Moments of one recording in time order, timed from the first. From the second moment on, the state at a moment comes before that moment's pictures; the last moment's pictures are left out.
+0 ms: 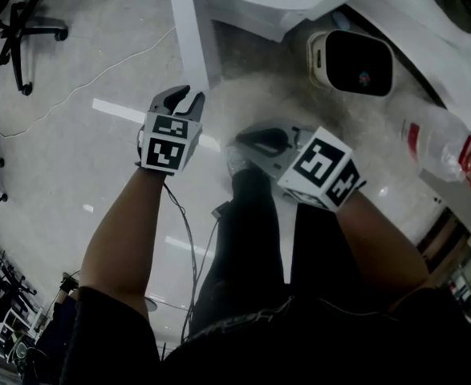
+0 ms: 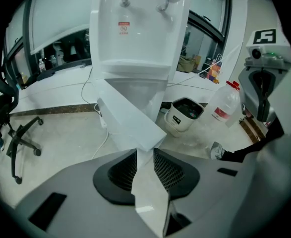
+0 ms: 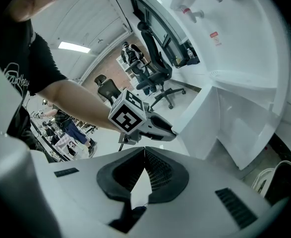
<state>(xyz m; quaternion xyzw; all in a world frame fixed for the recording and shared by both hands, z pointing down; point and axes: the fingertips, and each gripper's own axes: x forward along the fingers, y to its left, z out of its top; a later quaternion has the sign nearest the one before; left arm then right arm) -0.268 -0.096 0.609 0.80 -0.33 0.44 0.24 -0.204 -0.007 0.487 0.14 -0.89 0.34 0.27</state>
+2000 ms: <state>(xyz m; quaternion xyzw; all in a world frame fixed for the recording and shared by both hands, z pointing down) -0.385 -0.128 0.614 0.80 -0.22 0.53 0.17 -0.281 -0.054 0.484 0.13 -0.89 0.33 0.30</state>
